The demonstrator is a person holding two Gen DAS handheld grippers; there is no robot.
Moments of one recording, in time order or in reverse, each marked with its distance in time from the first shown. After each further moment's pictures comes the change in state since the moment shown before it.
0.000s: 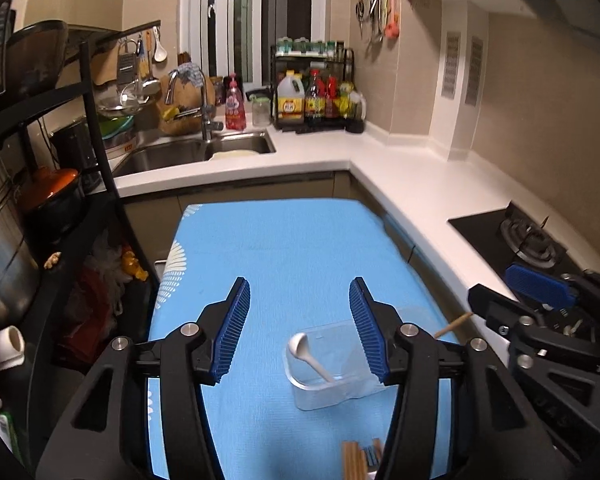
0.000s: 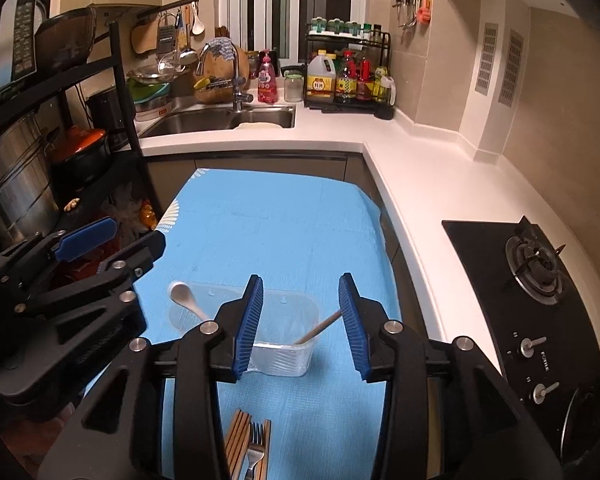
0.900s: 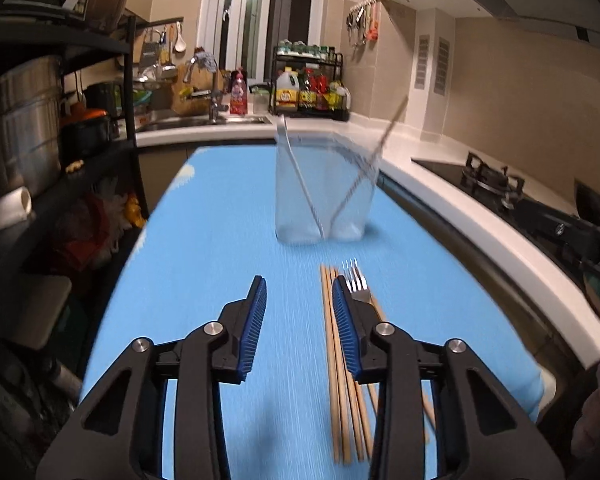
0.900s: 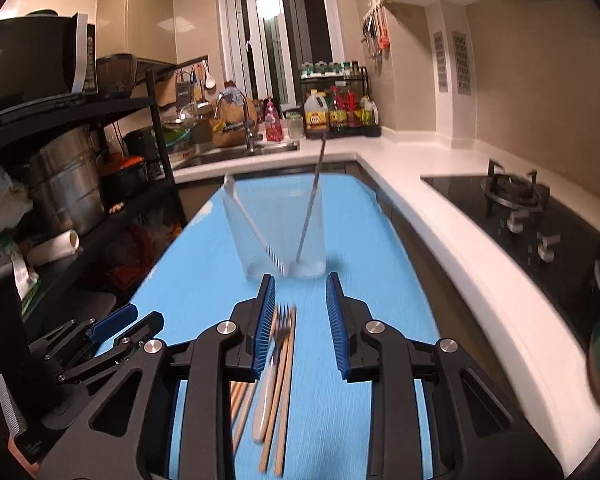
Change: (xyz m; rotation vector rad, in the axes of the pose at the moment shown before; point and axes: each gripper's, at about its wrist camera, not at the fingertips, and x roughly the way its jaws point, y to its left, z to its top) left arm -0.093 -0.005 -0.263 -0.031 -0.067 -0.044; right arm -0.091 -0.004 -0.257 0.135 -0.191 0.069
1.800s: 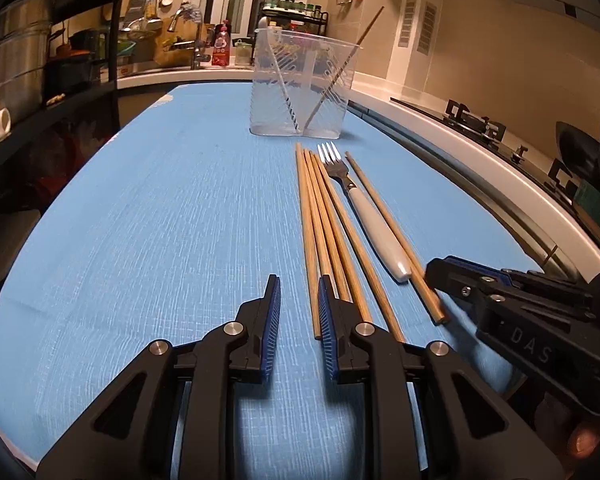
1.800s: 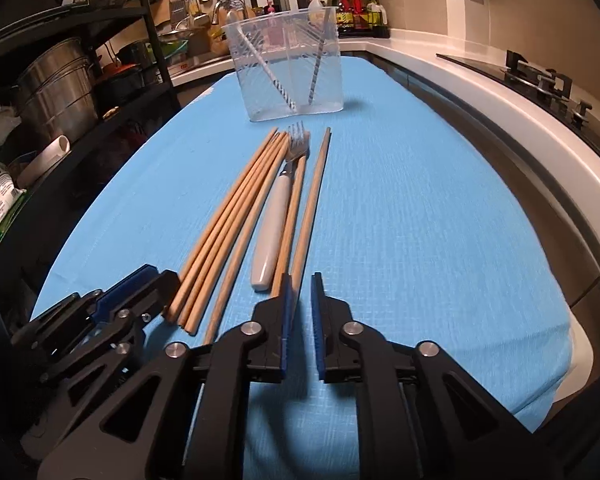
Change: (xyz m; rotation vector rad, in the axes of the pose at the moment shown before) left arm 0.013 -0.011 -0.097 -0.009 0.105 -0.076; right arm 0.049 0.013 -0.111 -0.003 0.274 0.029
